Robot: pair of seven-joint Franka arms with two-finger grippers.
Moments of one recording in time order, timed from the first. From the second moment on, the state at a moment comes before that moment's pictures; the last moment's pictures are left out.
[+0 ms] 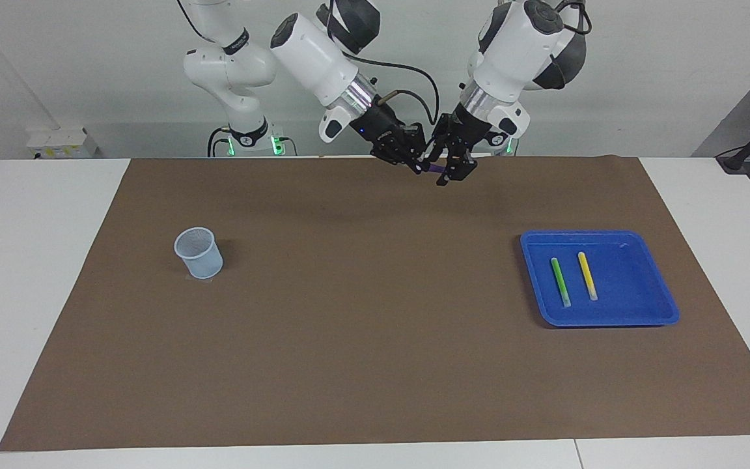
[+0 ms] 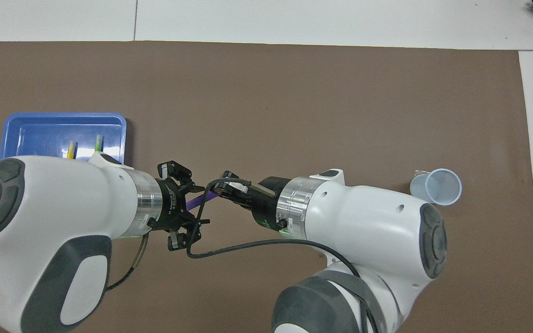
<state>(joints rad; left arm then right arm) -0.26 -0.20 -0.23 -2.02 -0.38 1.96 -2.06 0.01 -0.04 0.65 -1.98 0.79 2.50 0.64</state>
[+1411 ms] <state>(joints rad) -0.25 -0.22 -0.21 -2.02 -0.34 1.92 -2.04 0.01 -0.04 0.64 -1.98 0.80 2.50 0.64</state>
